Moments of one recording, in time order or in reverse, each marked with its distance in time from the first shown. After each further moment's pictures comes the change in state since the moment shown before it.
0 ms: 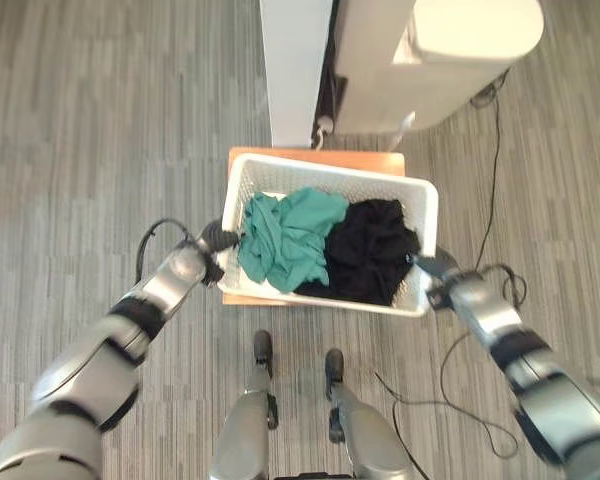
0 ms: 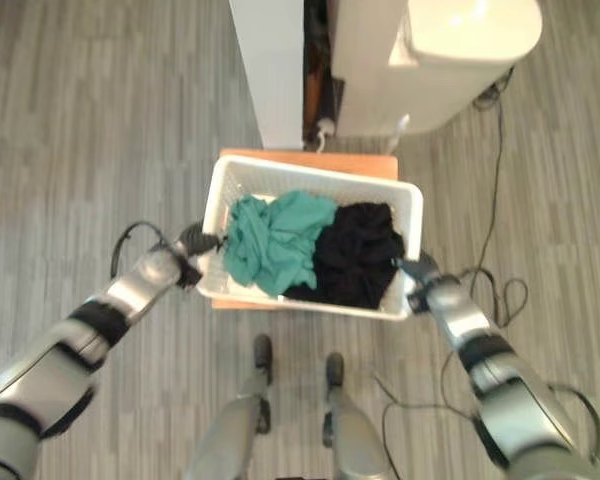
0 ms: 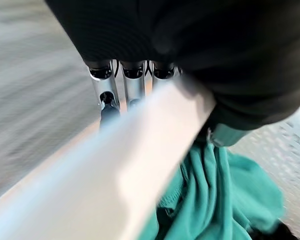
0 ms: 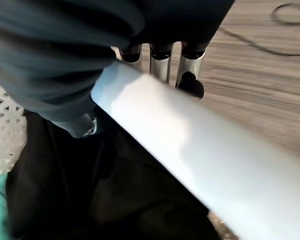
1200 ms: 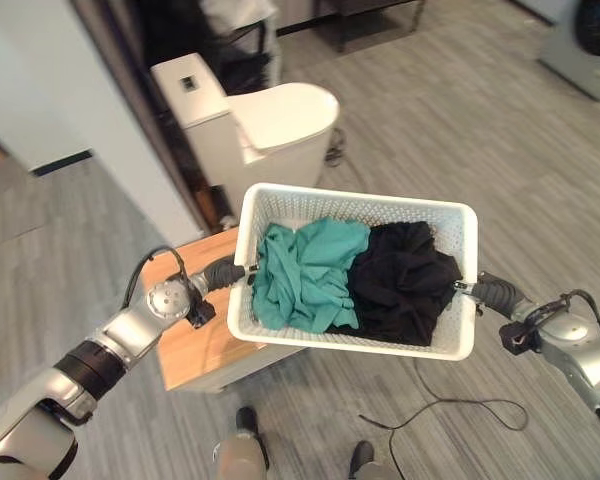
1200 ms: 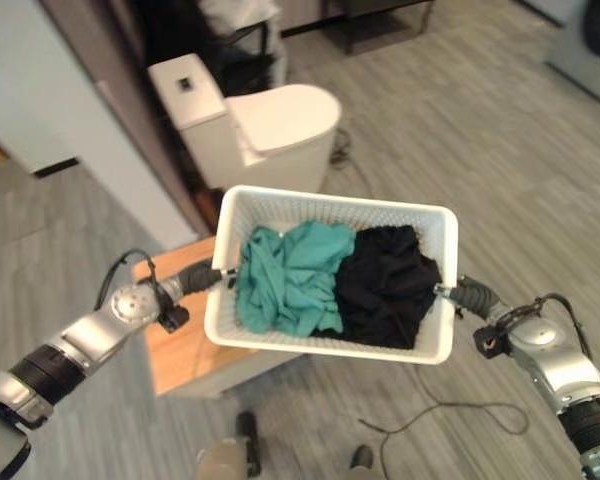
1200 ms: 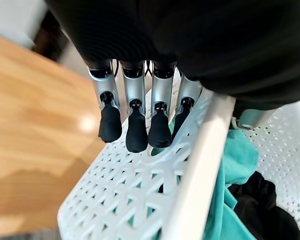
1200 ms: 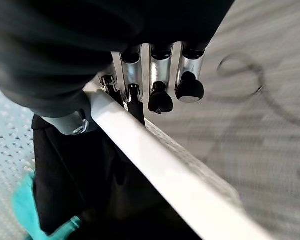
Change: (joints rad) left arm 0.200 0.099 0.071 -0.286 -0.030 0.025 -0.204; right arm 0.282 -0.315 -0.143 -0.297 0.171 0.006 0.248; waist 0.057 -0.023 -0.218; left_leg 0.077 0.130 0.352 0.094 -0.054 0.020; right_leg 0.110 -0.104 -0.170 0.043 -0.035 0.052
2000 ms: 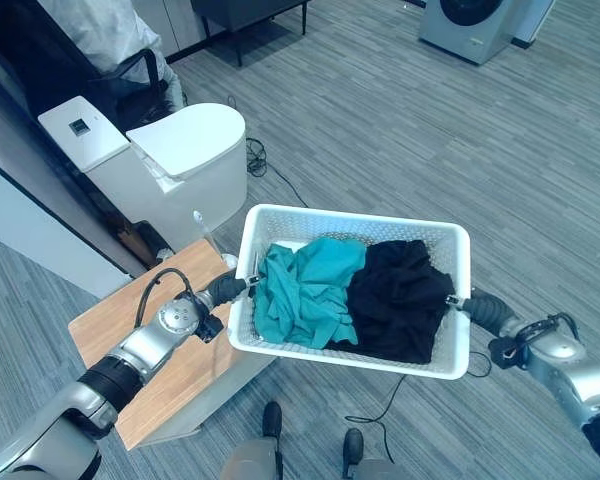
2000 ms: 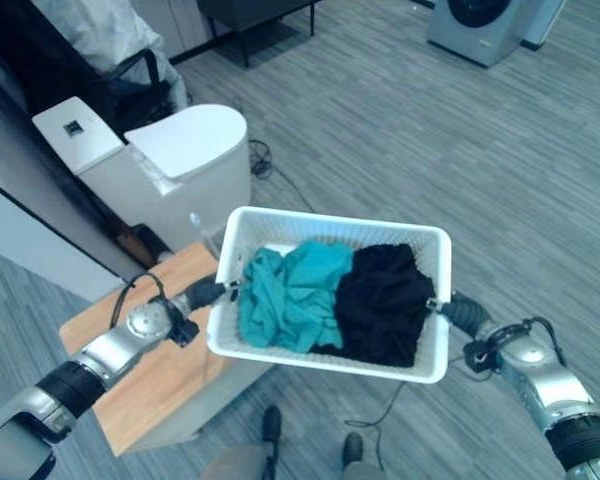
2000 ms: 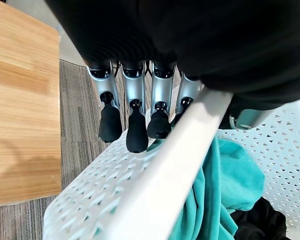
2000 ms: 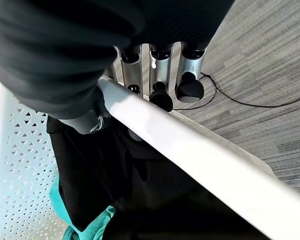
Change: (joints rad) left arm 0.048 -0.062 0.025 0.082 0.002 -0.005 0.046; right arm 0.034 0.086 -0.002 0.015 0.094 -0.015 0.024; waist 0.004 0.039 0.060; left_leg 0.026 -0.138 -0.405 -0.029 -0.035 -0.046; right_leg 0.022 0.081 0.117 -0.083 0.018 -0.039
